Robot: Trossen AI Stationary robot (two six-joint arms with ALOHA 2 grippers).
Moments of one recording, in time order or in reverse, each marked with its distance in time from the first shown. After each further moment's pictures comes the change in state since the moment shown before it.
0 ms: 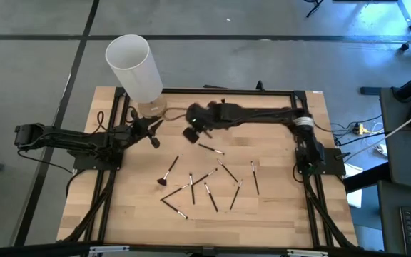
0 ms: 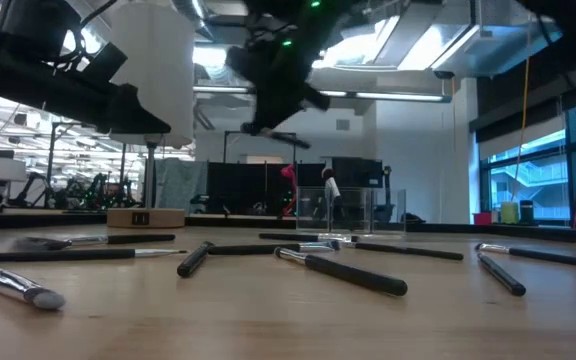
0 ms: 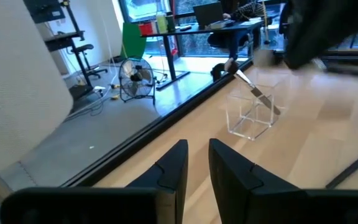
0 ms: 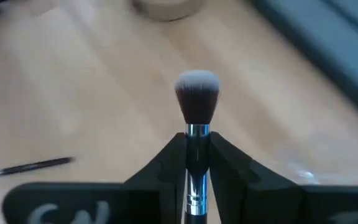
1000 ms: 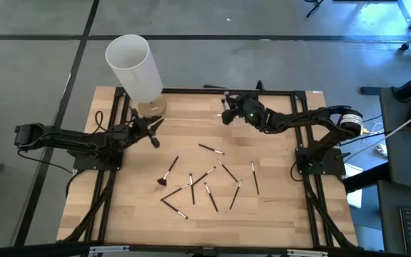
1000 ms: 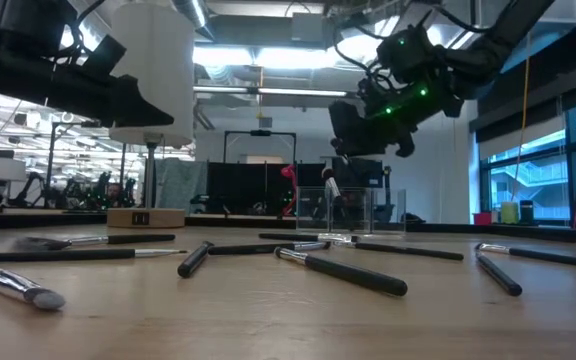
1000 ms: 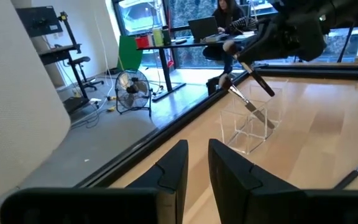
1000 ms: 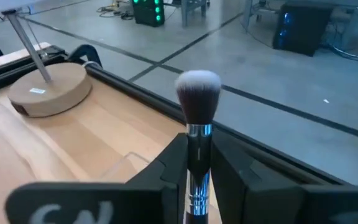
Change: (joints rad) left arm 0.002 0.000 0.000 0.063 0.021 0.036; right arm -0.237 -0.473 -1.157 1.307 0.137 -0.197
